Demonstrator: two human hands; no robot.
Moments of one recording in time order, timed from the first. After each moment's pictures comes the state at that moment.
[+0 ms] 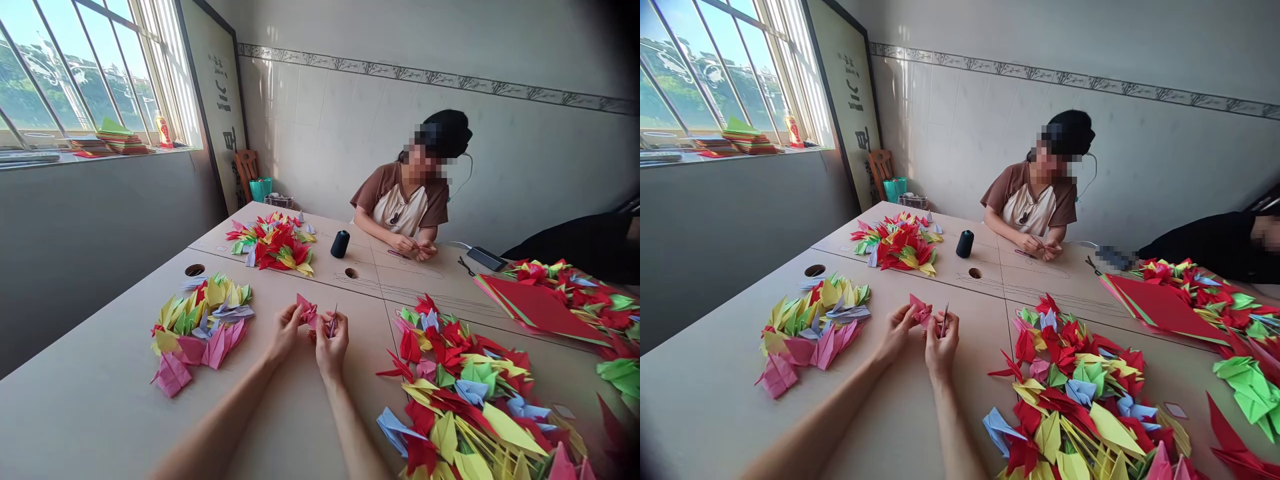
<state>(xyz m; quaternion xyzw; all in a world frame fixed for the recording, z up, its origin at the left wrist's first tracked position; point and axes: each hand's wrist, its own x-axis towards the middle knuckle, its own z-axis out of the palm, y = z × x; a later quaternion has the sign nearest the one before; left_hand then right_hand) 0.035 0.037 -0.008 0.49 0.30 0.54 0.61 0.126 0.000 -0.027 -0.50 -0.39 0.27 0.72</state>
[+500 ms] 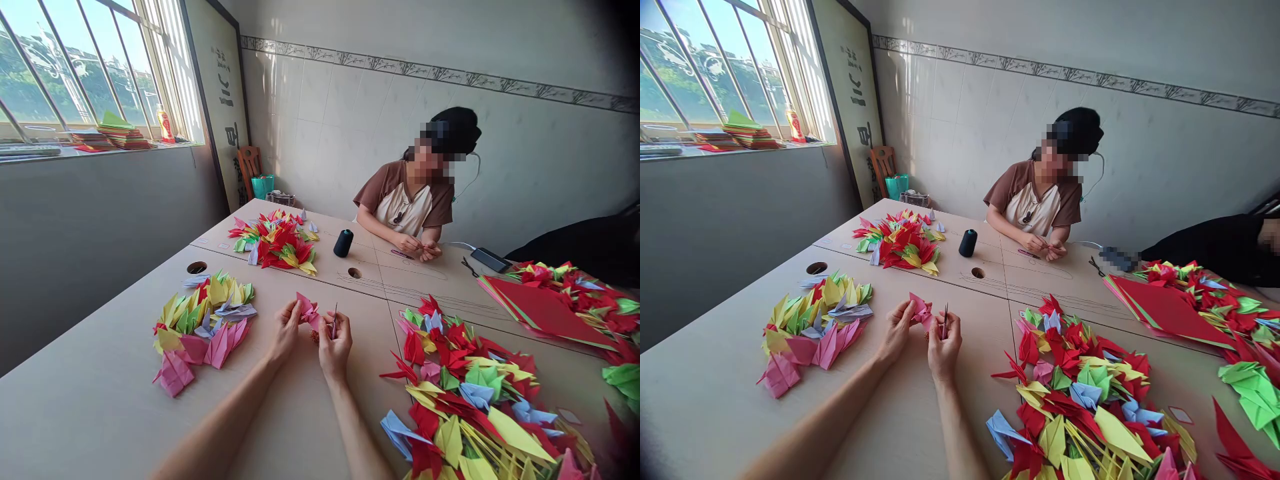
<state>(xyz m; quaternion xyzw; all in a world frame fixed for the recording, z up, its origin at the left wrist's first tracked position) 0.033 0.040 -0.009 0.44 0.30 0.58 0.62 0.127 0.000 -0.034 -0.51 -0.43 0.24 0.70</state>
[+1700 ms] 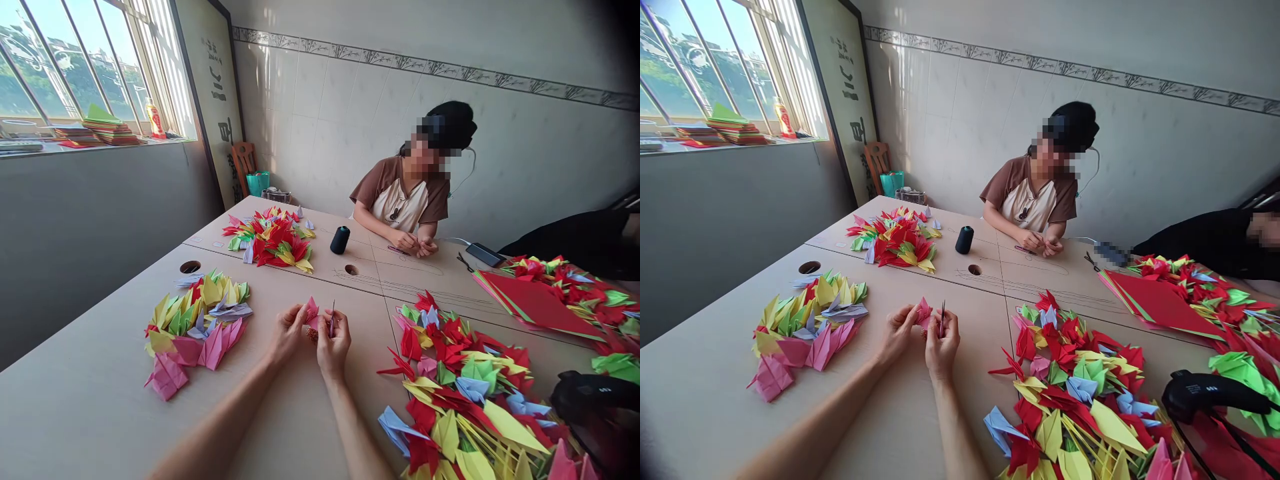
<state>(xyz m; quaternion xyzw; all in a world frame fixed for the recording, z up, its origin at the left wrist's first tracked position) 0.035 0.034 -0.011 0.59 0.35 0.54 0.48 0.127 0.000 -0.032 -0.51 -0.40 0.26 0.72</state>
